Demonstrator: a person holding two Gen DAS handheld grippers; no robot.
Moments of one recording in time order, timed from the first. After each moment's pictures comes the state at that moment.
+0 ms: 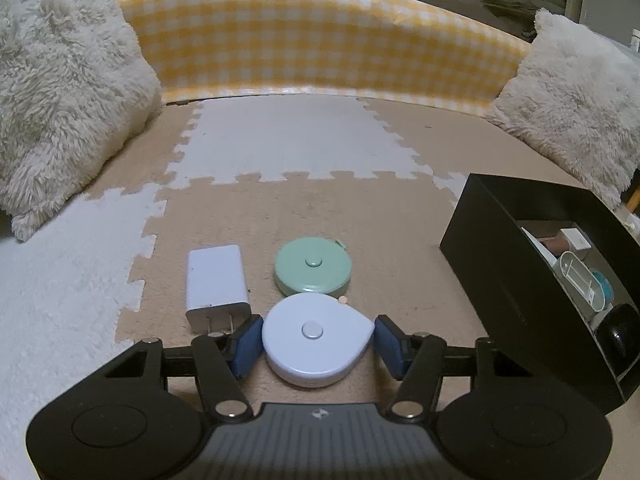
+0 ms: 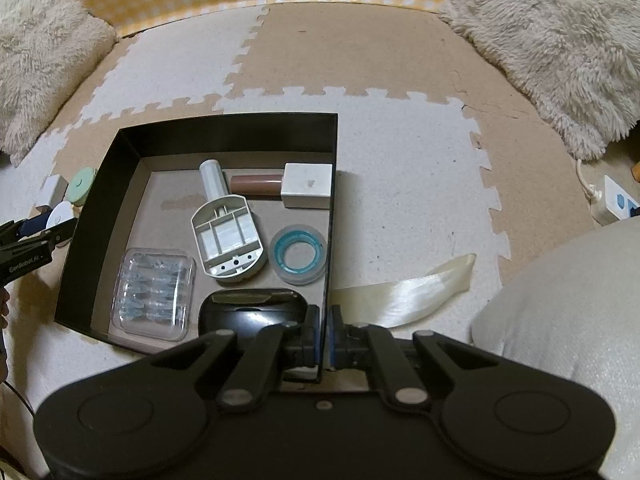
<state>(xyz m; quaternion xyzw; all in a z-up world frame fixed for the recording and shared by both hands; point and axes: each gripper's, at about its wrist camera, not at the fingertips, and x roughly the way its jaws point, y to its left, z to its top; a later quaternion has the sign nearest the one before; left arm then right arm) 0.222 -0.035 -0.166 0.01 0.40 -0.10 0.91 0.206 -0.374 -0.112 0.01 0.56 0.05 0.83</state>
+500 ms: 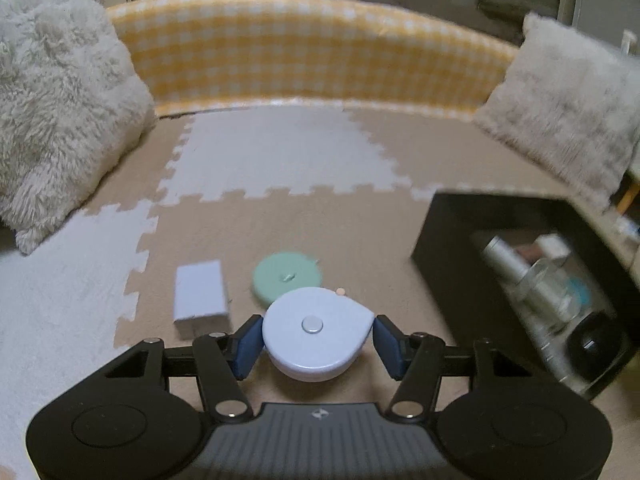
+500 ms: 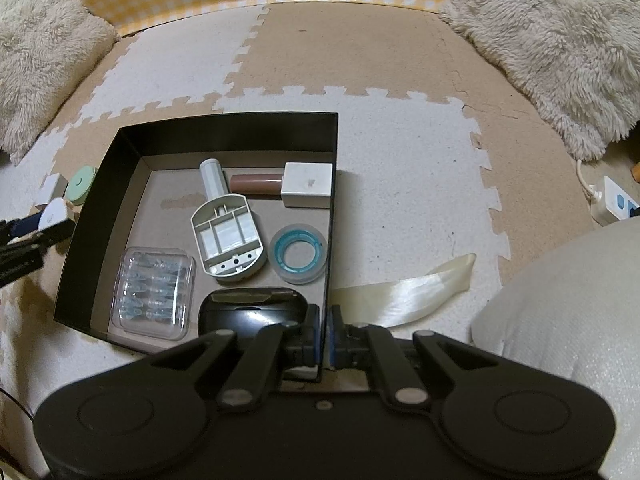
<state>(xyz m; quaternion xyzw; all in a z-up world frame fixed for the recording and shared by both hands) 0.210 -0.049 -0.140 0.00 0.39 -0.11 0.91 0.206 -0.373 -0.113 0.01 0.56 0.05 0.83</state>
